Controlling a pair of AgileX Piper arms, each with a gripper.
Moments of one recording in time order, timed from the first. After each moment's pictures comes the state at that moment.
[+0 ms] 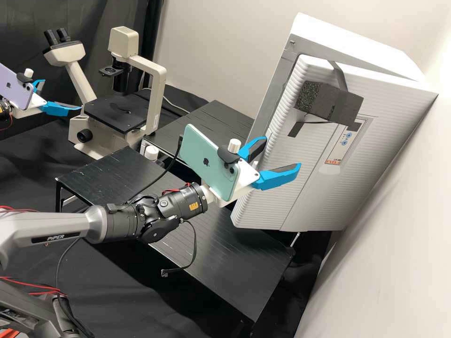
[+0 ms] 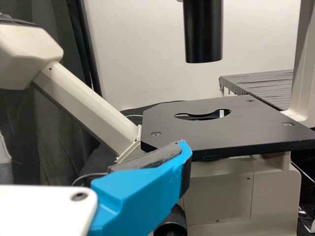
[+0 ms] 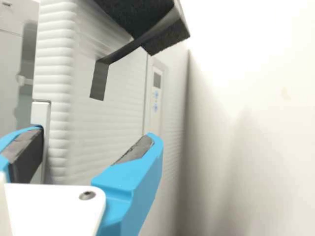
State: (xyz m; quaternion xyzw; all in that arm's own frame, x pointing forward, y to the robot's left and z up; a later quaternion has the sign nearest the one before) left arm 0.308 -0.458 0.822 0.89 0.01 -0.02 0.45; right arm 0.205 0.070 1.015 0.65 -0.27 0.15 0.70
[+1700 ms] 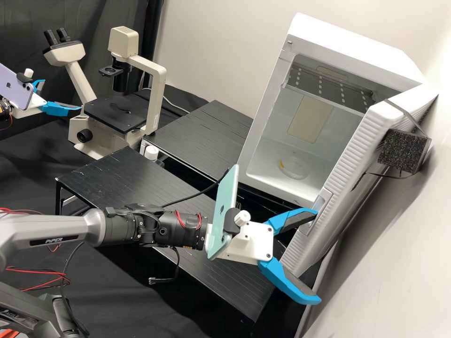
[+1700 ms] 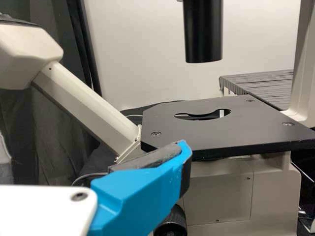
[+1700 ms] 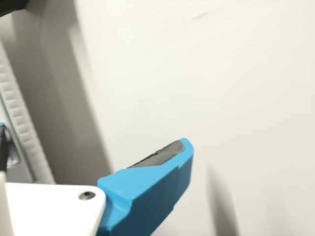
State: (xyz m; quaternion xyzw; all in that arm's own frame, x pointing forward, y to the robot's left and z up) left arm 0.308 -0.458 0.822 0.89 0.01 -0.02 0.45; right arm 0.168 0.033 1.020 0.67 -0.50 0.13 0.53
